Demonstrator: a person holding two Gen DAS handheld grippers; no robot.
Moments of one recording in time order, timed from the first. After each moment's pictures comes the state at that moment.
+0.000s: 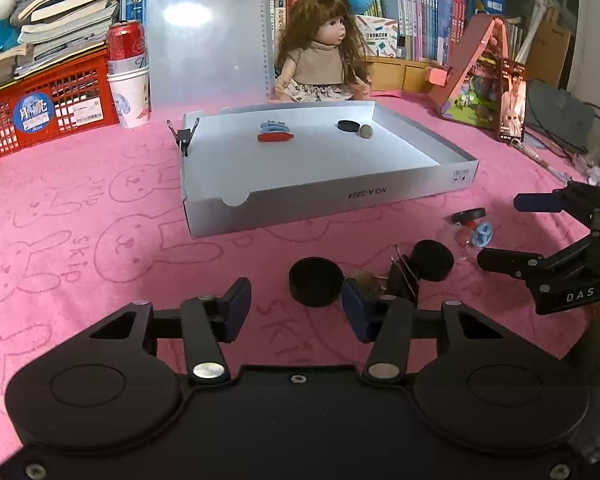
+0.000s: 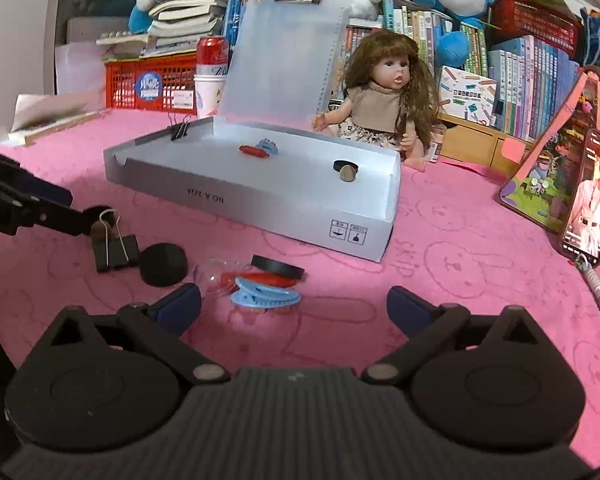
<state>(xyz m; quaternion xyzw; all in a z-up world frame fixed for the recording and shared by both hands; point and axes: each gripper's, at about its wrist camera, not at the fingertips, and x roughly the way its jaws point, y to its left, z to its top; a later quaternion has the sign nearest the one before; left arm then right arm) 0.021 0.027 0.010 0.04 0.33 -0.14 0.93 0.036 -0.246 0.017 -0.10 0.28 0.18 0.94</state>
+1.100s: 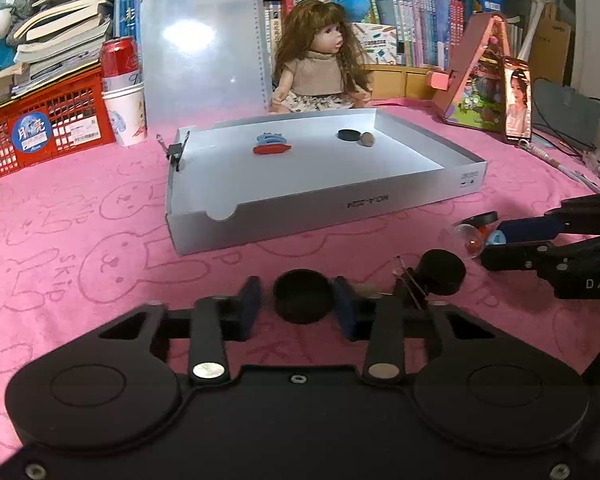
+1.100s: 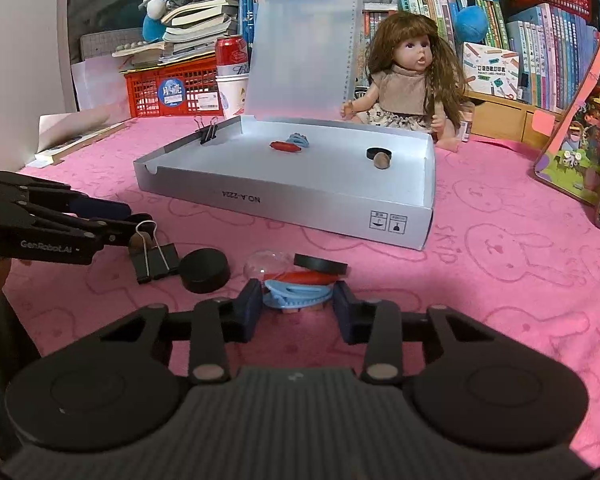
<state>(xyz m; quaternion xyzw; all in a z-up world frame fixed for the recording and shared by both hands) 0.030 0.009 -0.003 0.06 0.30 -0.14 0.94 0.037 -0.245 0.020 -0.04 0.30 0.23 0.92</state>
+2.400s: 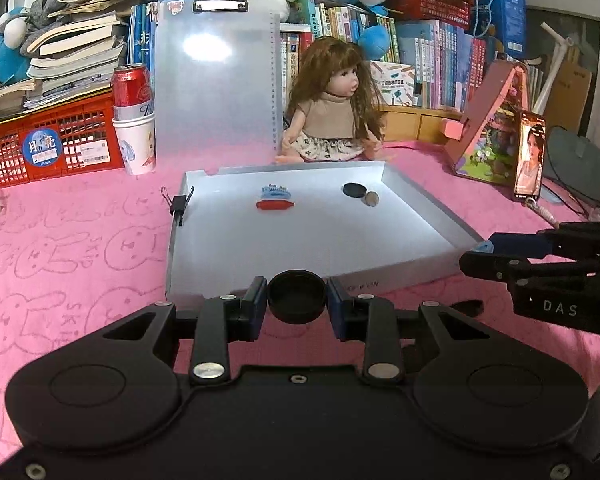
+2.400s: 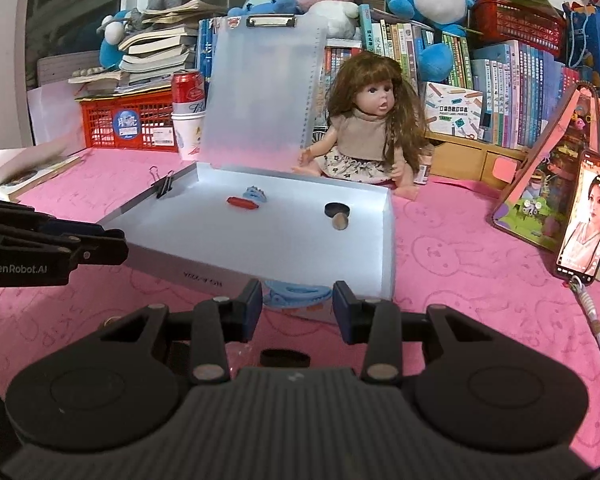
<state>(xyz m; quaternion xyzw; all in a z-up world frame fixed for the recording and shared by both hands) 0.058 -0.005 0.051 0.01 0.28 -0.11 0.95 0.070 -0.230 0.067 -0.05 0.28 0.15 0.95</state>
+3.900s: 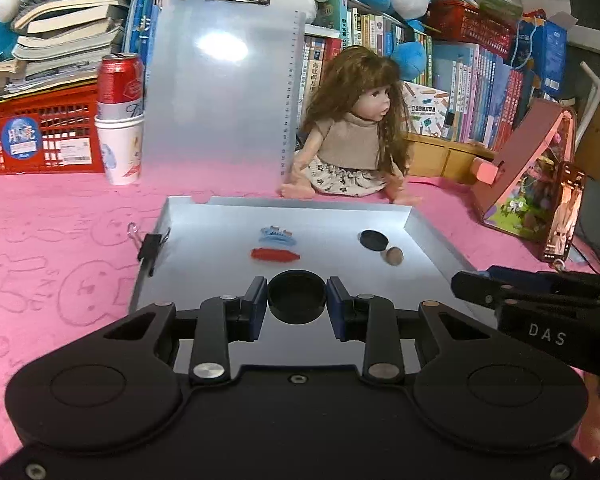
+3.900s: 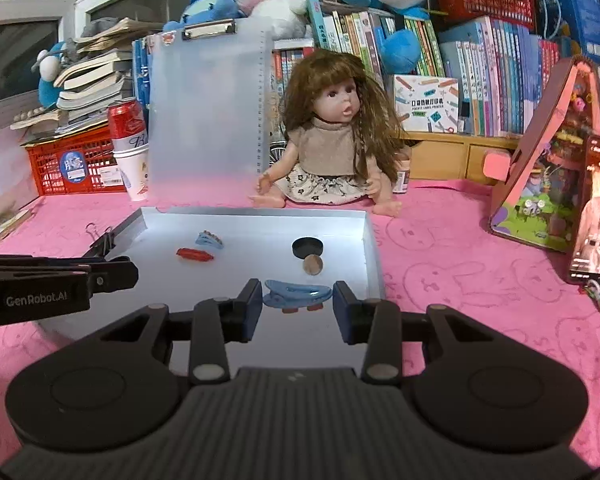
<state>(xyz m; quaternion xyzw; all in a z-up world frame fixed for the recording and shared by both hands) 0.156 -0.018 0.043 -0.04 0.28 -0.10 0.95 0.155 -0.229 0.060 0.02 0.28 0.10 0.95</state>
